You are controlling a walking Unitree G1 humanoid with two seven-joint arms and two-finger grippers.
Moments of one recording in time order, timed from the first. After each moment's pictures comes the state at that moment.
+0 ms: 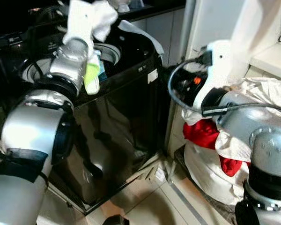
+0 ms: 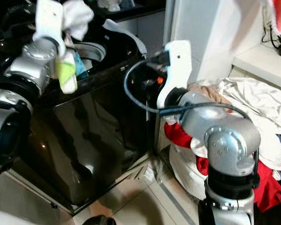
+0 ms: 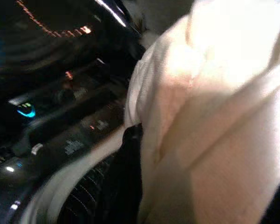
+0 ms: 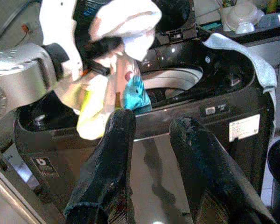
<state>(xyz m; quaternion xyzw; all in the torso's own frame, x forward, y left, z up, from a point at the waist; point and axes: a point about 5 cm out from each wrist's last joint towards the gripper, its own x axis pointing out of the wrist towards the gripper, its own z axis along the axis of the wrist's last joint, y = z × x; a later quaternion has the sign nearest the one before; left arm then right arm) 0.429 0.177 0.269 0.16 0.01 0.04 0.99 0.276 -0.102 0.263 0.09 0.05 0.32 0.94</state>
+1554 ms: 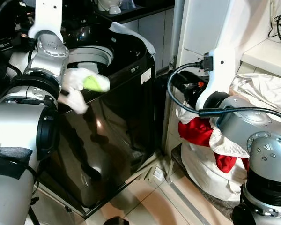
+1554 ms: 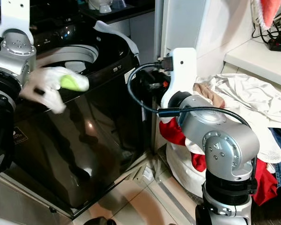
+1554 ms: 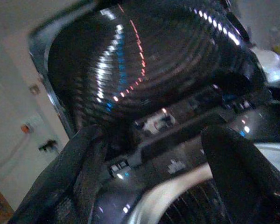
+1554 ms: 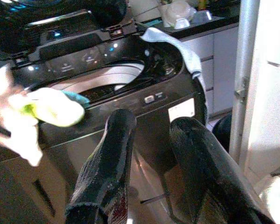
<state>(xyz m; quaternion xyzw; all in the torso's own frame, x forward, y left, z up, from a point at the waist) 0.417 0.232 0.308 0.23 -0.08 0.27 0.93 0.283 -0.117 0.254 0.07 0.06 0.21 0.97</state>
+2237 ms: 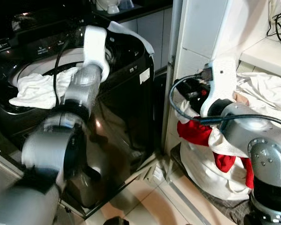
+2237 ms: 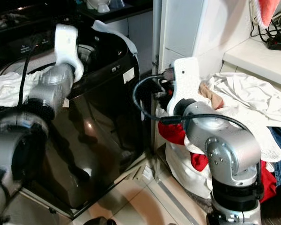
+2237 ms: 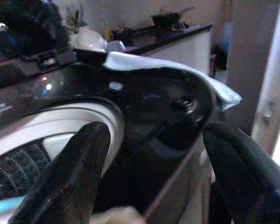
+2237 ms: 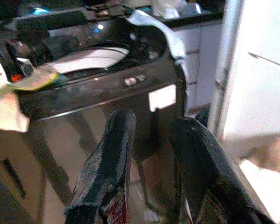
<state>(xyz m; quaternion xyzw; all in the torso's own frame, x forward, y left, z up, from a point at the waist) 0.417 0.160 0.219 0.04 -0.02 -0.07 1.00 0.279 -0.124 0.240 0.01 0.07 0.21 0.98</state>
